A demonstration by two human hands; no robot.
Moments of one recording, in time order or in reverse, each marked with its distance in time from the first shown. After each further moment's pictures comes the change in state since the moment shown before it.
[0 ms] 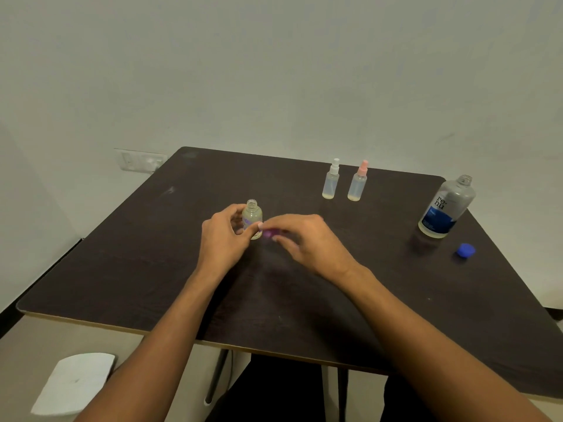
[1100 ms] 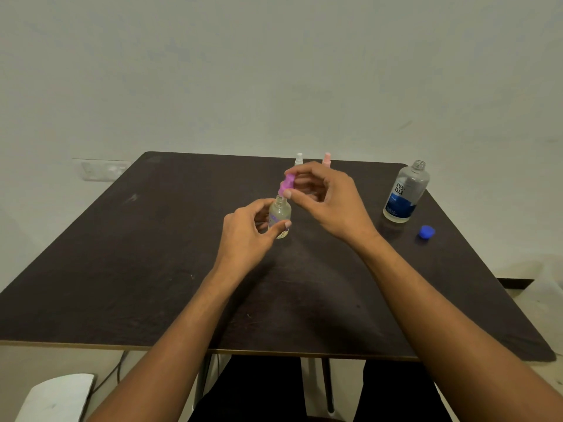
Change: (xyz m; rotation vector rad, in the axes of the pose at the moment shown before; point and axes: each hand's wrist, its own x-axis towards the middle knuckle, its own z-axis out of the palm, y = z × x) left_hand -0.023 0.077 0.054 -0.096 -0.179 0.148; right_hand -0.022 0.014 -0.088 0.269 0.311 0.284
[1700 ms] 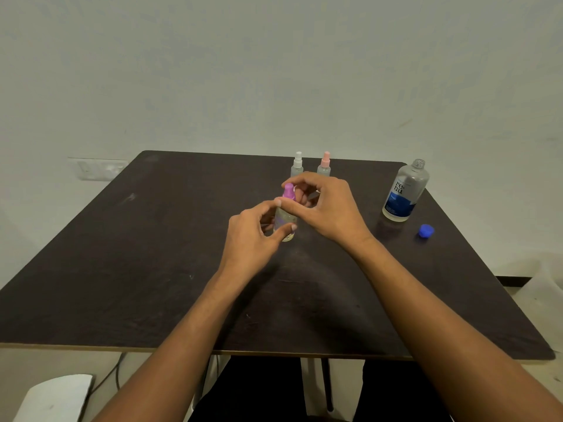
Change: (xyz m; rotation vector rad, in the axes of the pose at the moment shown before) left_hand -0.007 0.010 0.004 0.039 -0.029 0.008; right_hand -0.001 0.012 0.009 -0.202 0.001 -0.003
